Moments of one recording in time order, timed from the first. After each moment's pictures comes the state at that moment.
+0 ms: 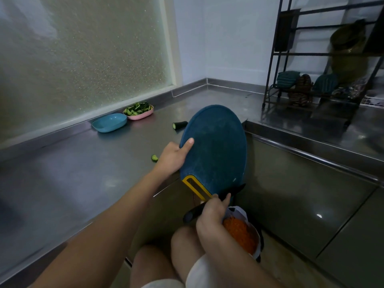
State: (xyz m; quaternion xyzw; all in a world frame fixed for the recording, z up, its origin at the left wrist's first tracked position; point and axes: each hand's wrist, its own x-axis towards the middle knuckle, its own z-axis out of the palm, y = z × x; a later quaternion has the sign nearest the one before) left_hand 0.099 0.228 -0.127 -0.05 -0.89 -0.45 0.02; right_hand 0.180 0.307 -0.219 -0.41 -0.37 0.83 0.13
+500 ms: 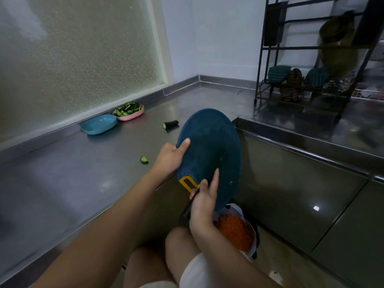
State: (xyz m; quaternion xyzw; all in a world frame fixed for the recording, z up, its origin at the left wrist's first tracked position) left_hand 0.096 0.253 -0.129 -0.05 -0.90 -0.43 0.03; right_hand 0.186 0.316 -0.200 -0.23 -0.46 0.84 0.16
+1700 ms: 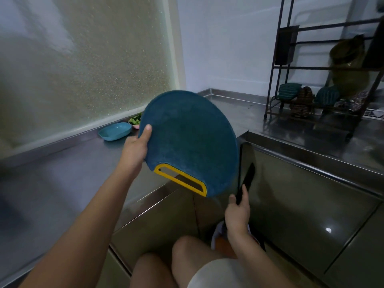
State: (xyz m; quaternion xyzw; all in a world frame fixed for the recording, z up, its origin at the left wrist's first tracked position) left_hand 0.110 0.177 -0.073 0.02 -0.72 -0.67 0.16; right_hand 0.182 0.377 -0.225 -0.27 -0.64 0.70 0.17
